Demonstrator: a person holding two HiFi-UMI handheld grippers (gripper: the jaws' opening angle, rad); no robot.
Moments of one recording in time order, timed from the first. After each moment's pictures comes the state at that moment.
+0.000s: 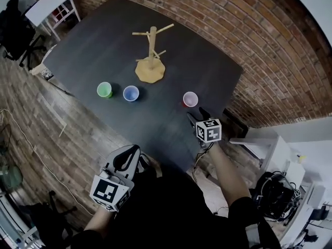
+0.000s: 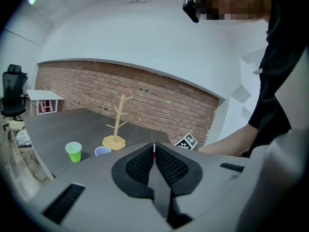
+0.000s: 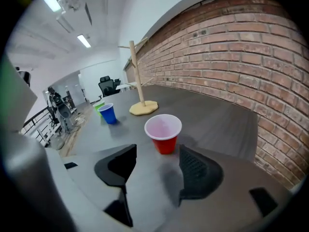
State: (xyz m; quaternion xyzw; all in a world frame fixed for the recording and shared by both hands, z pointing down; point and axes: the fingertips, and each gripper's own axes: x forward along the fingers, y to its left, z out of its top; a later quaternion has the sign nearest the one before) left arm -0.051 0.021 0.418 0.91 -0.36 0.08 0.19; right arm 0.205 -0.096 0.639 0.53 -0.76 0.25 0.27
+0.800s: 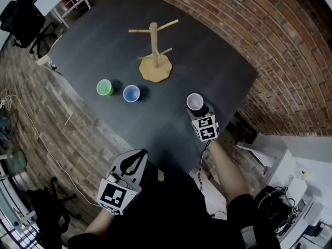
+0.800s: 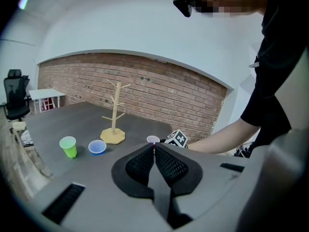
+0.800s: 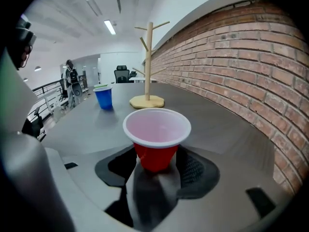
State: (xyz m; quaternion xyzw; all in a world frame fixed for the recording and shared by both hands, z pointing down) left arm 0.004 -0.007 0.448 0.89 -0.38 0.14 0.20; right arm 0.202 -0.168 0.686 0.48 -0.80 0.14 0.33
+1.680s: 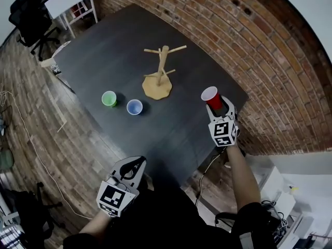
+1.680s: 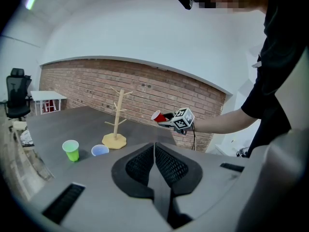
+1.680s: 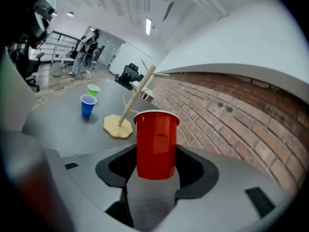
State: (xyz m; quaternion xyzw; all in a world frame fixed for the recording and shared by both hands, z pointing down) left arm -0.014 0.005 0.436 0.90 -0.38 0.13 0.19; right arm 0.245 -0.225 0.495 0.50 -0.77 -0.14 0.38
